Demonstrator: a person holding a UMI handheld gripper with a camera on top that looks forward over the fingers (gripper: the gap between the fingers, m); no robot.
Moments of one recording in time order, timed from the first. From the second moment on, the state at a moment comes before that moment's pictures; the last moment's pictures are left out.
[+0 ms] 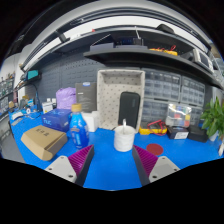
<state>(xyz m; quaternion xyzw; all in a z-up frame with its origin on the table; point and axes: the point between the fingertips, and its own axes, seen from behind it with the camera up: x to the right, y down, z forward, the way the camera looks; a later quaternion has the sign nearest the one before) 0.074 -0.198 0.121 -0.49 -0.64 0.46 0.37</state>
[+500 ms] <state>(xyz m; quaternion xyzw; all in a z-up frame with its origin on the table) 0.031 -0.325 0.086 -0.51 -0.63 0.46 0.36</state>
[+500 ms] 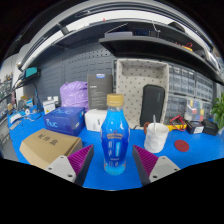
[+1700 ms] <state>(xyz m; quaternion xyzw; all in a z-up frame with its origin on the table) -0.067 -0.342 0.133 -0.61 -0.48 0.58 0.27</state>
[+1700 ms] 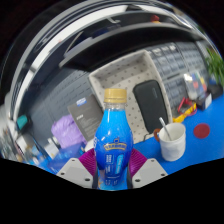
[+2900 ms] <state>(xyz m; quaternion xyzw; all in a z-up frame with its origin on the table) -0.129 -0.258 0.181 -0.76 -0.23 0.61 0.04</state>
